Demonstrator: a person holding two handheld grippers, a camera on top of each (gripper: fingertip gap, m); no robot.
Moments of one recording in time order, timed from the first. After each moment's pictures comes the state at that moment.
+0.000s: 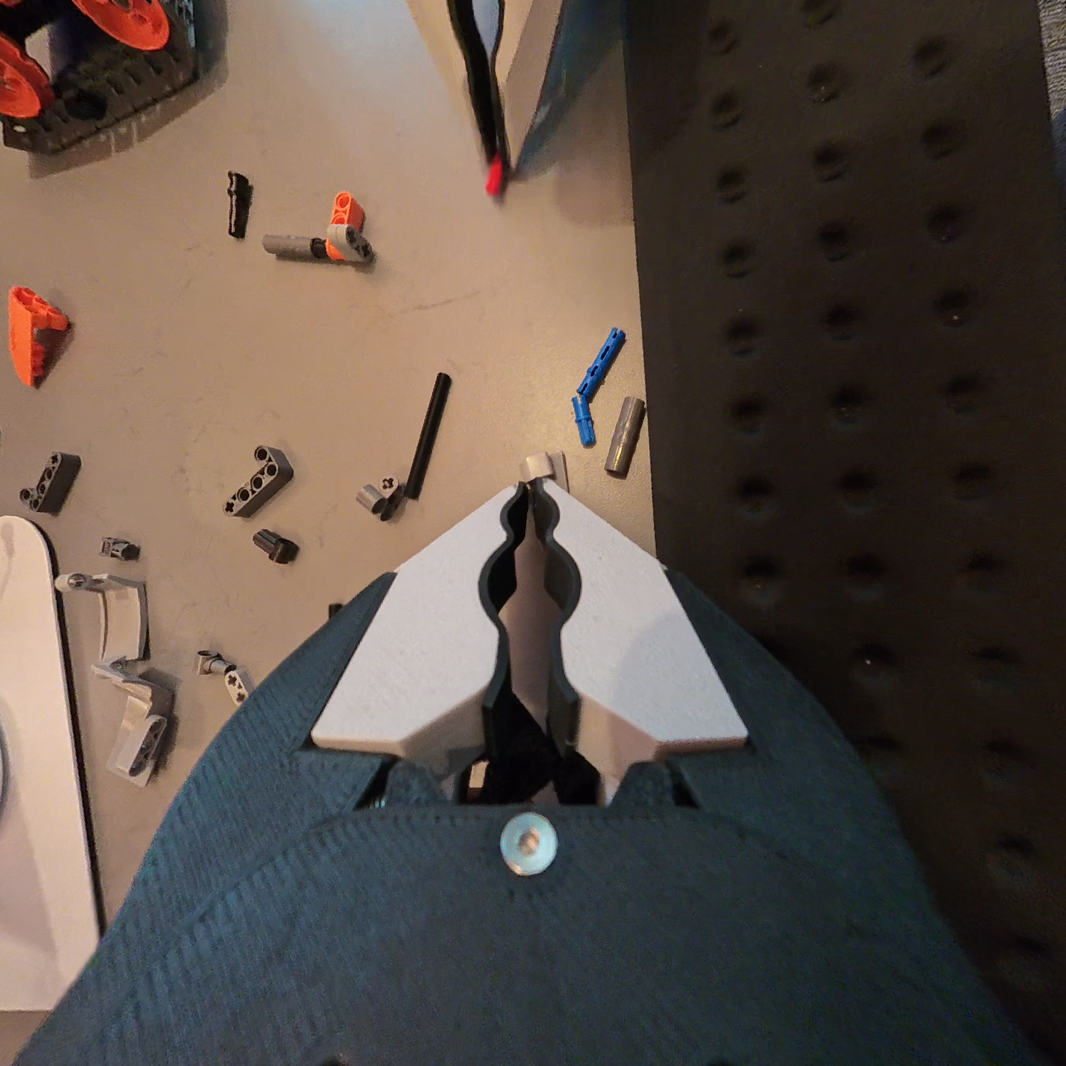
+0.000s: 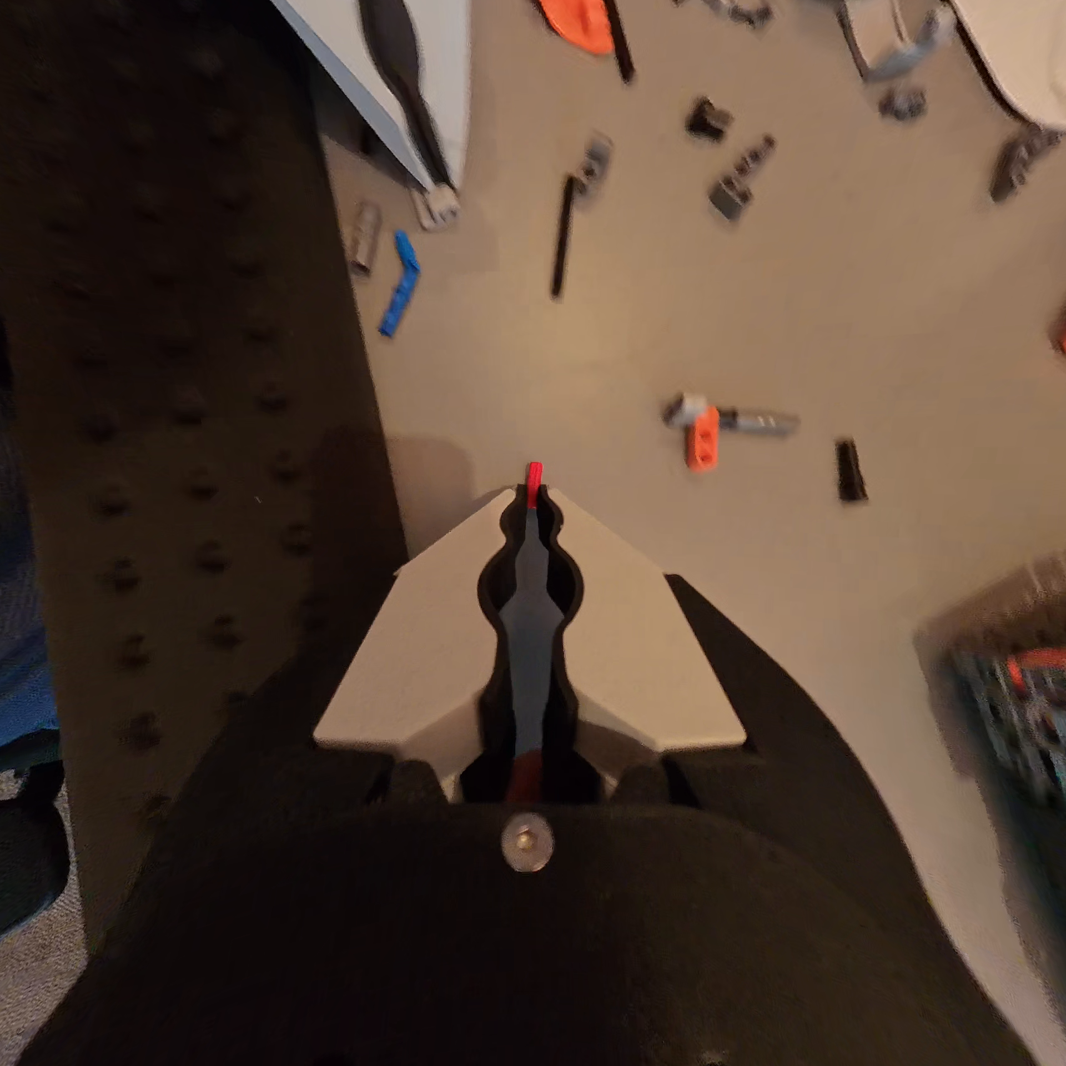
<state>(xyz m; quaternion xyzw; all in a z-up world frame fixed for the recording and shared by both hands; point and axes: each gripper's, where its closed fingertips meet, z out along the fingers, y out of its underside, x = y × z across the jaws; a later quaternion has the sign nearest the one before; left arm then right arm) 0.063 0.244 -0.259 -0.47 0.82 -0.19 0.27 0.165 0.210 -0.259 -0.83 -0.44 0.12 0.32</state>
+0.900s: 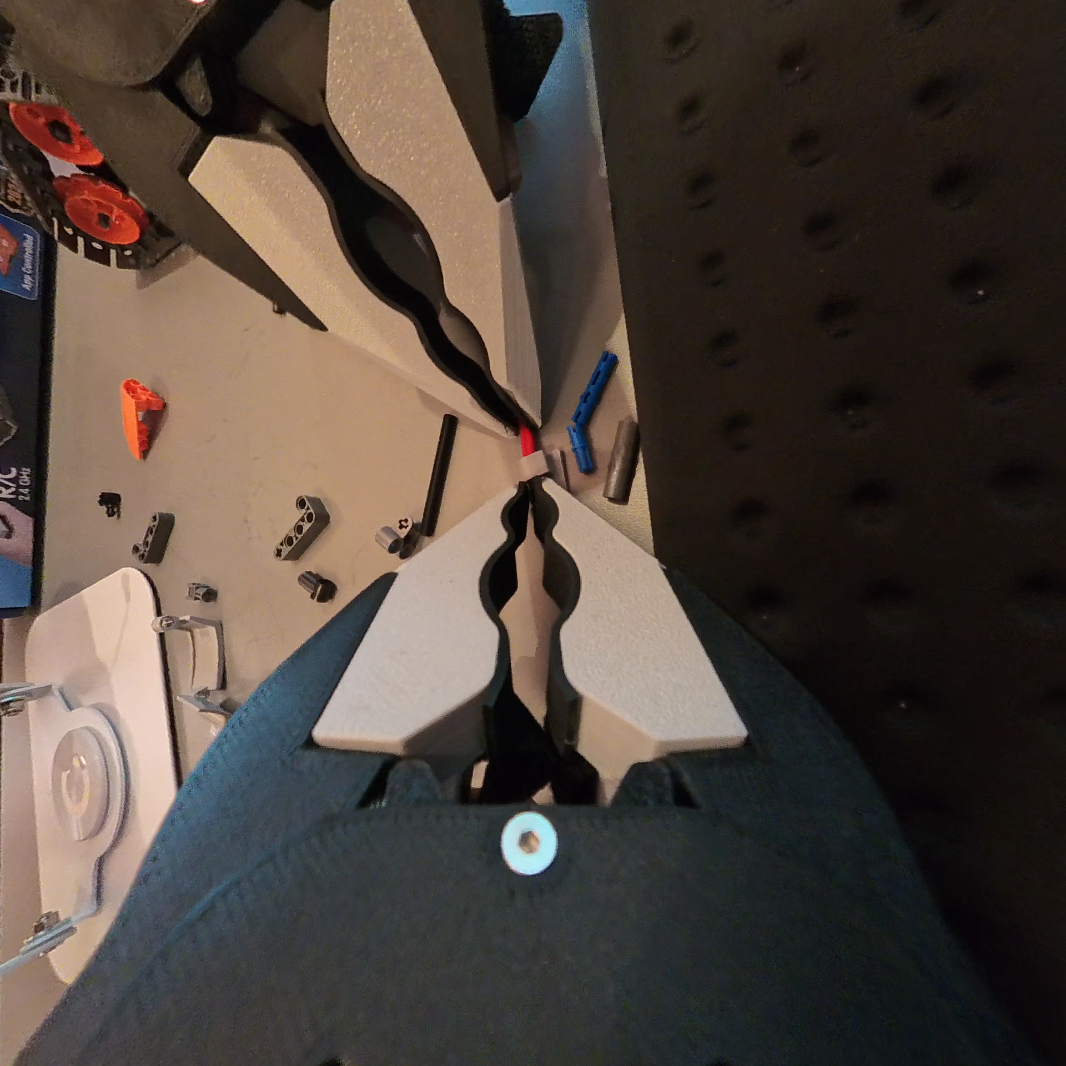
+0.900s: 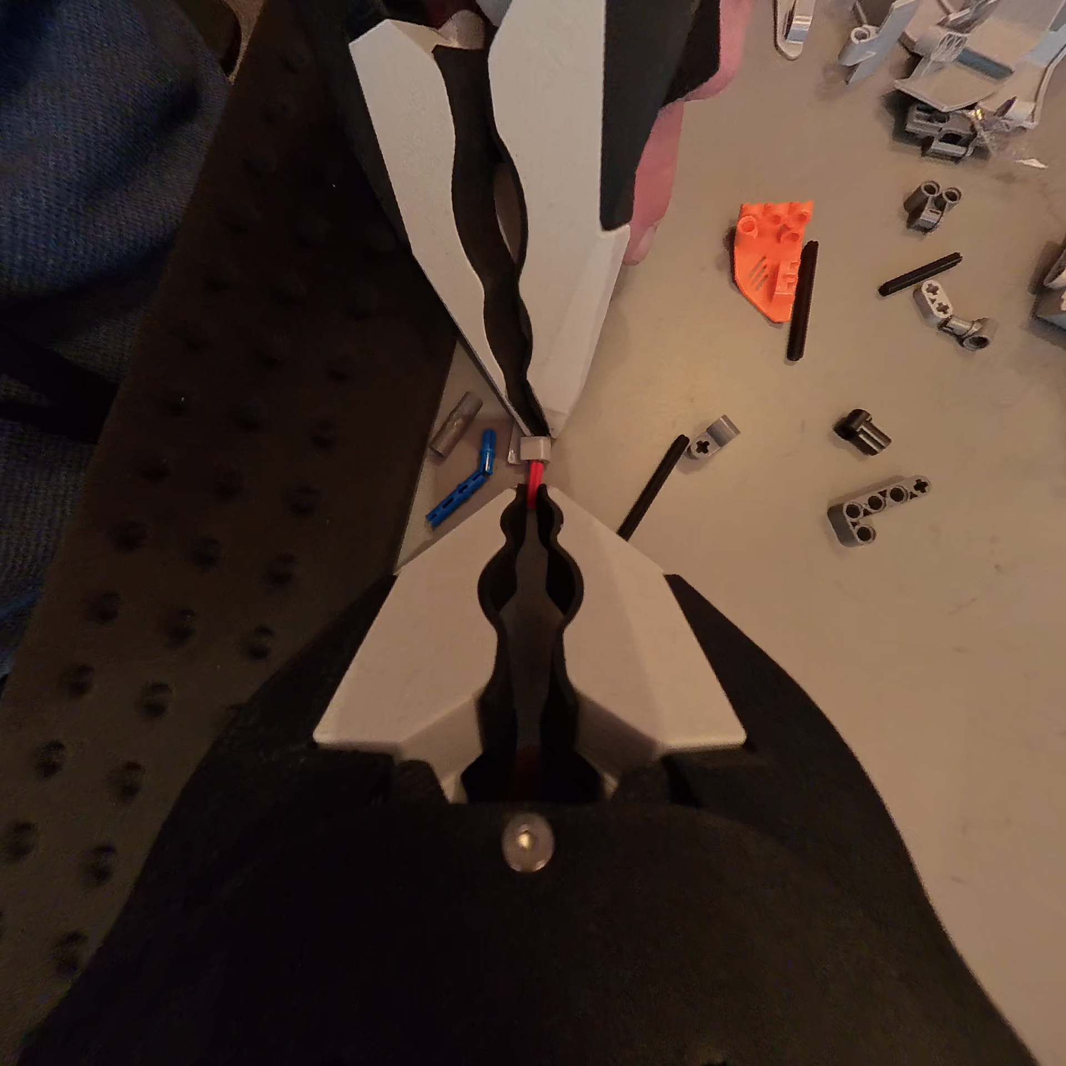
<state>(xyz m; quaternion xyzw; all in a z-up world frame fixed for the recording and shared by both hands) 0.074 0.241 -0.259 -0.41 0.83 -0.15 0.33 0.082 0.234 -0.258 -0.71 -0.60 0.23 0.28</state>
